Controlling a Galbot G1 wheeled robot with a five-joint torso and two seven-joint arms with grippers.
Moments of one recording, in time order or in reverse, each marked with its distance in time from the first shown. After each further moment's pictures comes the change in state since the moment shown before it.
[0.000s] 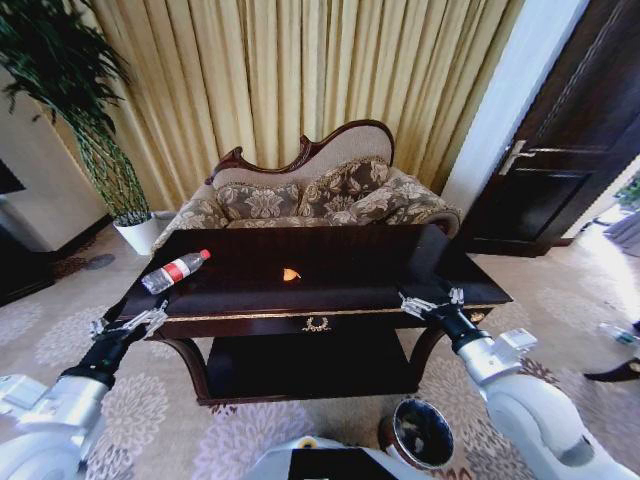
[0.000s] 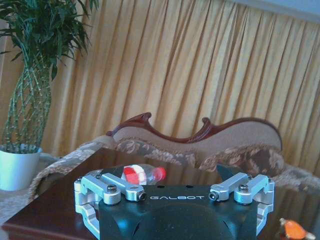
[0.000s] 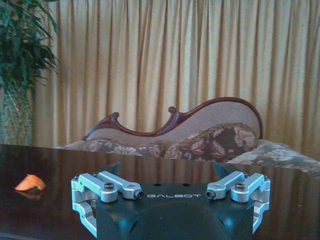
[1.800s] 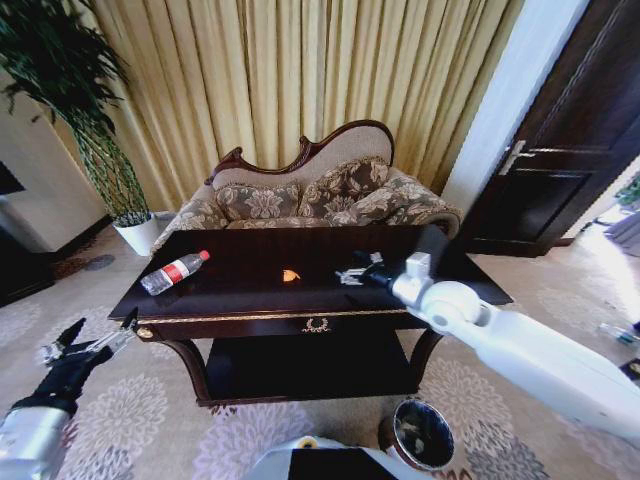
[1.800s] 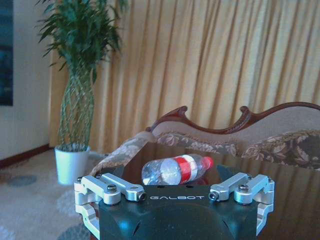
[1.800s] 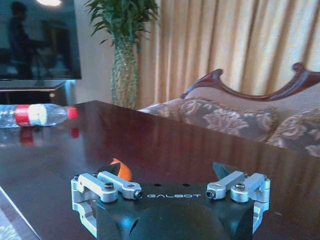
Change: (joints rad) left arm 0.142 -0.098 -0.147 0.000 0.035 -0.003 0.008; right arm 1.228 -0.401 -1.123 -0.364 0.466 -0.110 0.077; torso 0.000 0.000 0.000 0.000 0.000
